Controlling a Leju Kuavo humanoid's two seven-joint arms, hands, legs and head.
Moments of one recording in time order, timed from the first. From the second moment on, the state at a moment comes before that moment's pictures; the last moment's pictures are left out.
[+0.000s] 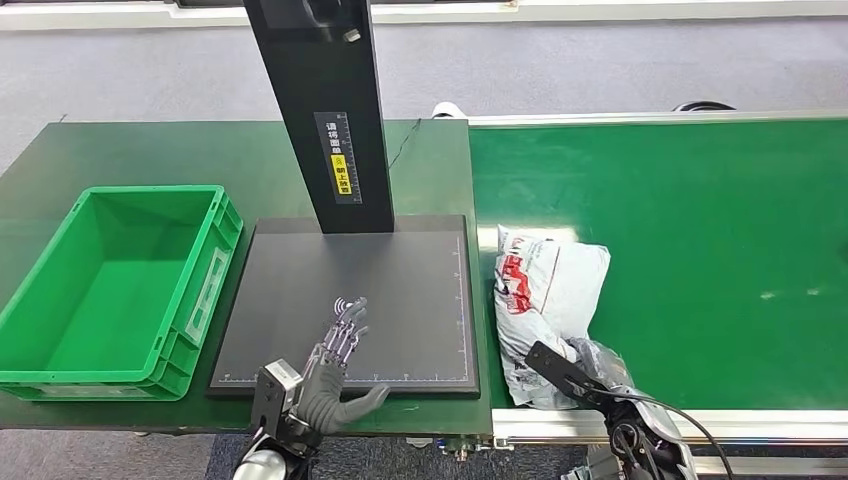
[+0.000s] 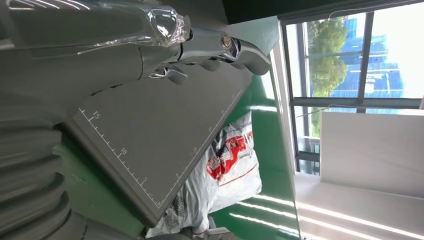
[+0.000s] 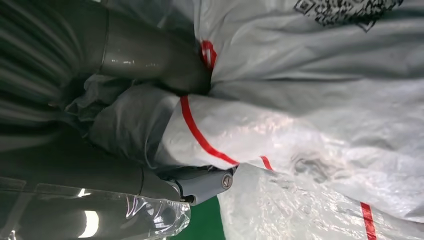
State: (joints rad) left arm -0.02 -0.18 -0.26 -1.26 -0.17 -0.21 -0.47; right arm -0.22 -0.09 0.05 -0.89 0.95 0.15 -0.08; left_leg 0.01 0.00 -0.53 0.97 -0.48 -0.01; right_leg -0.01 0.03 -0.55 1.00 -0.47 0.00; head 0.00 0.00
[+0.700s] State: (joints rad) left arm -0.01 -0.18 -0.26 -1.27 -0.17 -0.21 -0.47; right arm -0.21 -0.08 0.08 -0.90 0.90 0.11 -0.13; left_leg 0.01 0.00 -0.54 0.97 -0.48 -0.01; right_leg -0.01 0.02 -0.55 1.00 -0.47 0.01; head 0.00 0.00
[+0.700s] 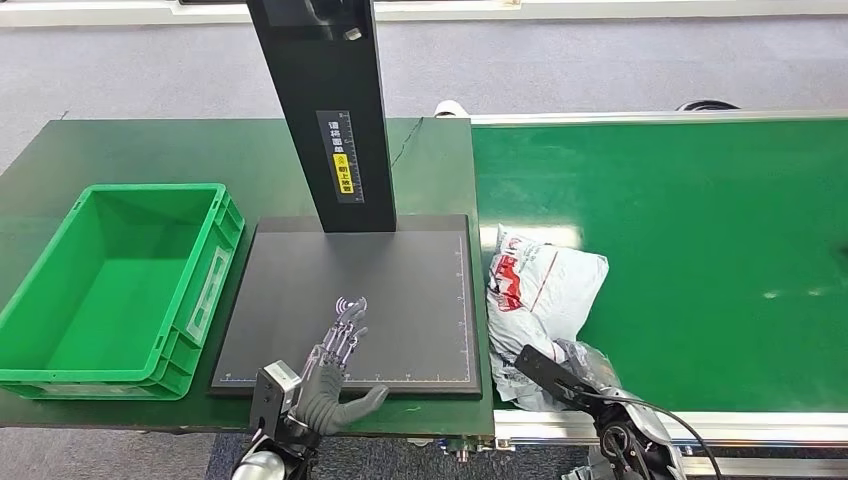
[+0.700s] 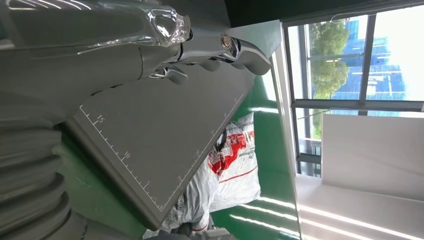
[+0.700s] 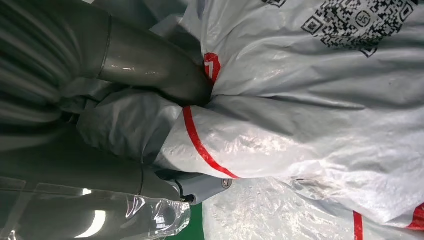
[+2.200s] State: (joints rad) left arm -0.02 -0.18 -0.23 -1.32 0.00 -0.05 -0.63; right arm -0.13 0.03 0.29 -1.35 0.68 -0.11 -0.59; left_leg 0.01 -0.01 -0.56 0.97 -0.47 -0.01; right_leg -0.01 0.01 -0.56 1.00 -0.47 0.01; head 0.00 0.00
